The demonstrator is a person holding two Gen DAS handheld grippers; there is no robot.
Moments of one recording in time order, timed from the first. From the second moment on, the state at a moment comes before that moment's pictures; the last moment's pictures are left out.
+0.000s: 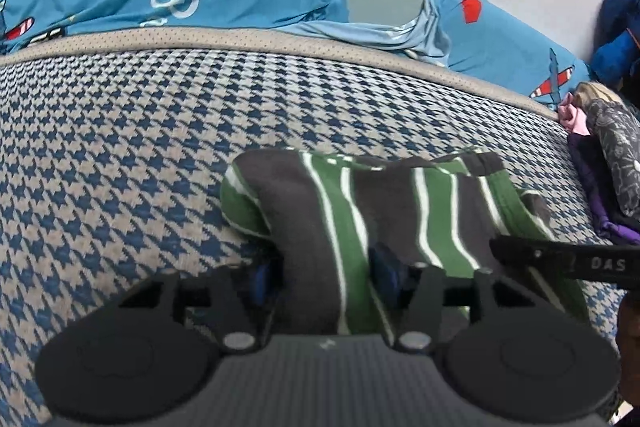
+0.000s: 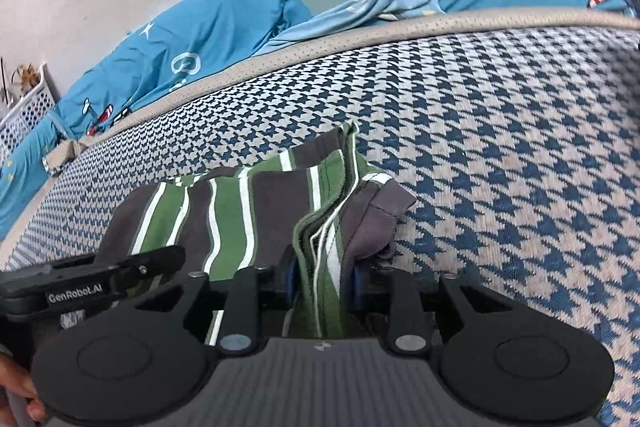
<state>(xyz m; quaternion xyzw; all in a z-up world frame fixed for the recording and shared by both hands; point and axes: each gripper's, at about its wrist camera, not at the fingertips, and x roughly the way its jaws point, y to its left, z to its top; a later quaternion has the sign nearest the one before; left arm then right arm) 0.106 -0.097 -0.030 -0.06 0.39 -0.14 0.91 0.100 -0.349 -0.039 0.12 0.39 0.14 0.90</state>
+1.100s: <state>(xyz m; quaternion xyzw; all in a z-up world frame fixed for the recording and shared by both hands) 0.085 -0.216 0.021 -0.01 0.28 -0.15 0.95 0.047 -0.416 0.022 0.08 0.26 0.09 0.96</state>
